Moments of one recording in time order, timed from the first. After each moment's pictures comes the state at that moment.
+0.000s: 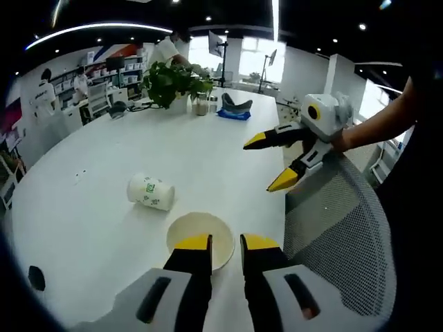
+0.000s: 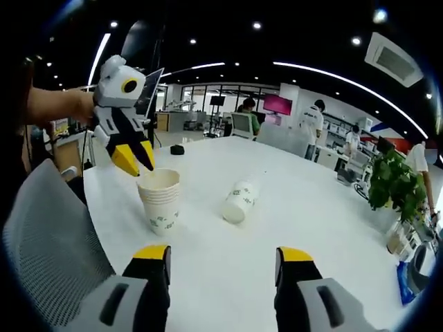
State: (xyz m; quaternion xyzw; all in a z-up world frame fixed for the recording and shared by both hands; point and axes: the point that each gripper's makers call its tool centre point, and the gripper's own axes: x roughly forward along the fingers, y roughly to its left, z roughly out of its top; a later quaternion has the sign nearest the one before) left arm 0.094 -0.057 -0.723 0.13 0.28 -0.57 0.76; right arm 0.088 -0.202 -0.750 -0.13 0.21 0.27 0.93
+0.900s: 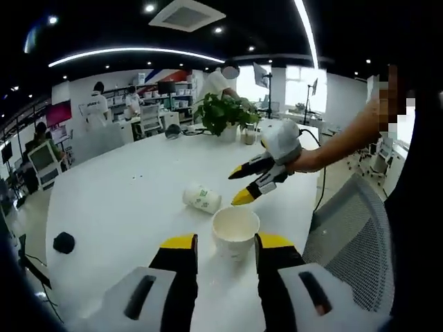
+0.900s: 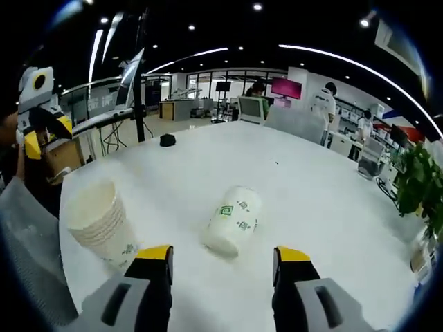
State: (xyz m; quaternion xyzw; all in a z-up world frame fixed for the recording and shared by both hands) left arm 0.090 0.009 -0.684 0.08 0.20 -0.44 0.87; right arm 0.208 -0.161 -0.791 -0.13 0.27 0.30 0.91
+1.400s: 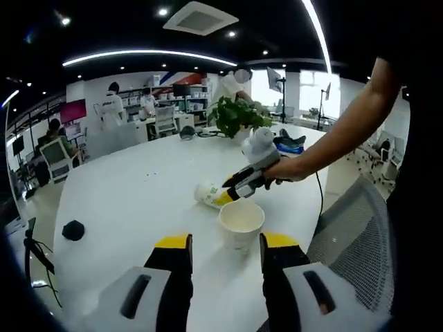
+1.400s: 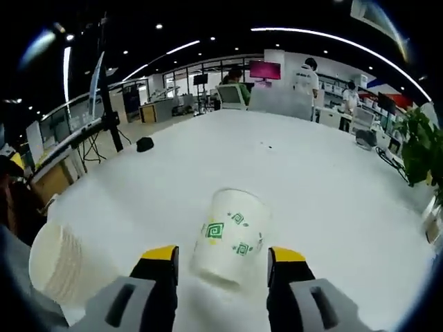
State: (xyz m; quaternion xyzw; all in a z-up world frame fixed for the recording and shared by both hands) left arm 0.084 0.026 -0.687 0.07 0.19 -0.40 0.89; right arm 0.250 -0.143 -0.824 -0.06 0.32 0.25 0.91
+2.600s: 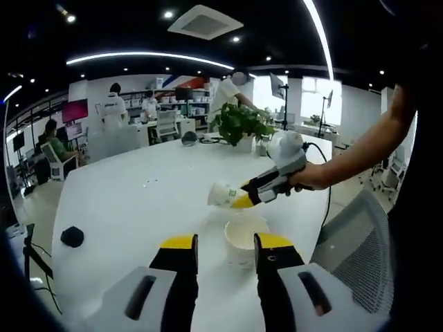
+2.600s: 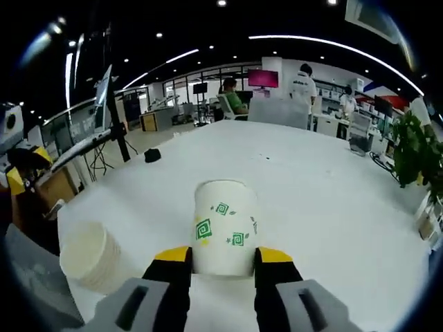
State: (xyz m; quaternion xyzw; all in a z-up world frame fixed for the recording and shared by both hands) left arm 0.105 0.016 -0.666 0.05 0.18 -0.41 0.89; right arm 0.203 -0.159 -0.779 -0.05 0.28 0.26 0.92
